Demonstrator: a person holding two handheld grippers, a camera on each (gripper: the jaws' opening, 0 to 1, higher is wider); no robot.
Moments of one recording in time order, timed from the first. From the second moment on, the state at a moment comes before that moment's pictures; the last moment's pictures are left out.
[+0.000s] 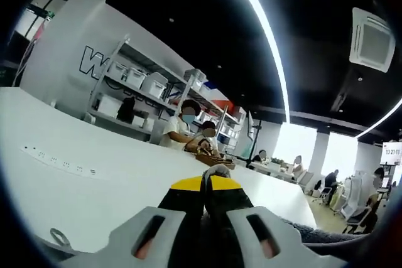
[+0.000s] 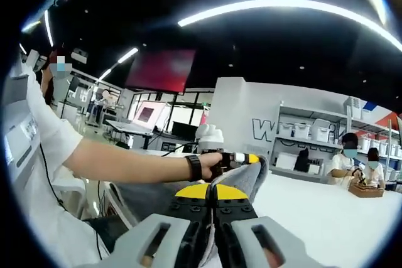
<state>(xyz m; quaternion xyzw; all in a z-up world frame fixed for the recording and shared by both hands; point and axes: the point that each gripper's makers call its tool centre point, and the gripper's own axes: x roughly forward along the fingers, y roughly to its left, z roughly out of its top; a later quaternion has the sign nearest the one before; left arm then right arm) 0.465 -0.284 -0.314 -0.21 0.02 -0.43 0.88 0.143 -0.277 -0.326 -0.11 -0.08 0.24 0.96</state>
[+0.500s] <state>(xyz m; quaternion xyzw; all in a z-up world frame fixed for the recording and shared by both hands) 0.465 -0.297 -0.304 -0.24 0.05 -0.44 0.87 0.140 -0.286 -0.325 -0.12 -0.09 0.22 0.96</state>
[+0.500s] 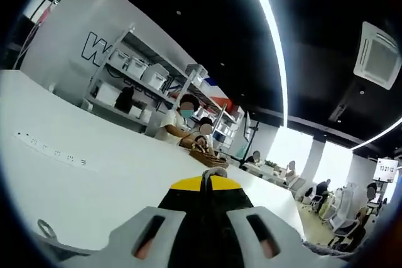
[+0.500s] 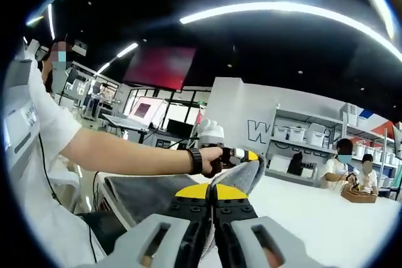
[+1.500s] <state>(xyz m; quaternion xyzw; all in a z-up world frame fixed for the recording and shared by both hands) 0.459 -0.330 -0.341 -0.32 0.09 -0.46 0.82 0.137 -0.312 -0.358 -0.13 -0.07 0.19 0.97</state>
